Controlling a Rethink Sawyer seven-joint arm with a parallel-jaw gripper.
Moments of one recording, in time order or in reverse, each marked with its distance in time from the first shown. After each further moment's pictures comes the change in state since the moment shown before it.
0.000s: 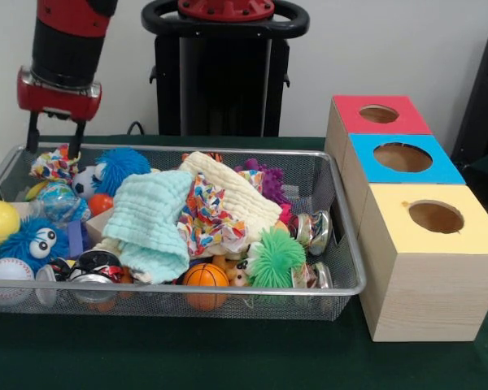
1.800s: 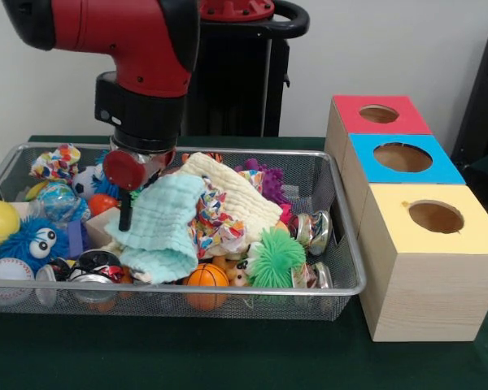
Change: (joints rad) arm -0.002 0.121 0.300 -0.073 -0.118 0.115 -0.669
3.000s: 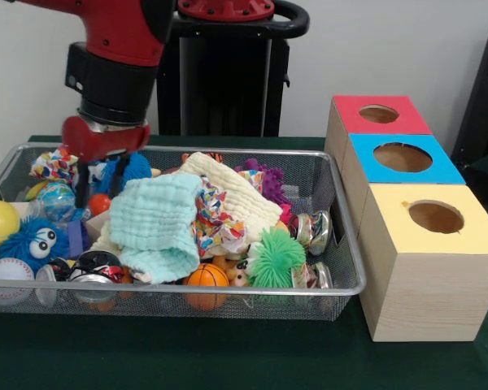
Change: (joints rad) arm 0.034 -0.084 -0.152 -0.001 0.099 -0.119 0.157
